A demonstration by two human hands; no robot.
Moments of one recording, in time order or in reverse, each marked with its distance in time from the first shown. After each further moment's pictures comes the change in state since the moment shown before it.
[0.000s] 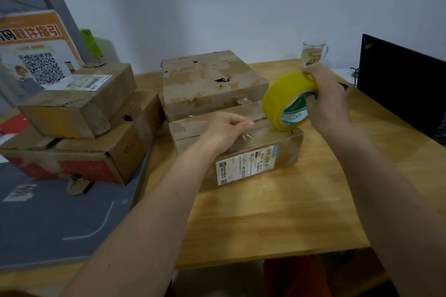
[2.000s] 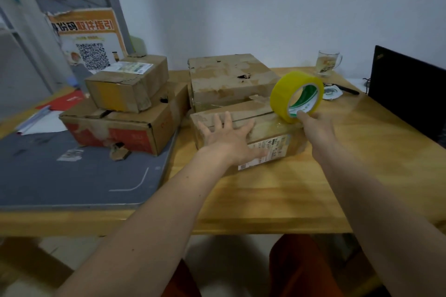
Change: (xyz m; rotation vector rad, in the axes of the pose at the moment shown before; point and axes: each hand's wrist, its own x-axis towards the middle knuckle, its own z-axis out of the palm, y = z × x) left_hand -0.061 -0.026 -0.007 1.090 -0.076 -0.052; right_hand -0.061 -0.022 0.031 0.482 -0.092 0.699
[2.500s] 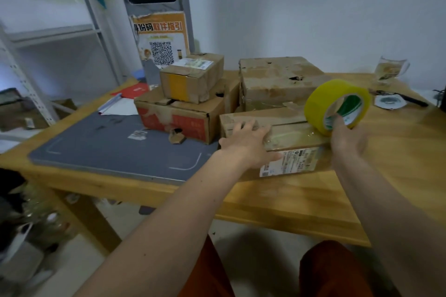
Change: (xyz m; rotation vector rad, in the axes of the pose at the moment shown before) left_hand -0.058 -0.059 0.000 -0.185 0.050 -0.077; right_hand -0.035 0.004 0.056 0.061 0.198 0.057
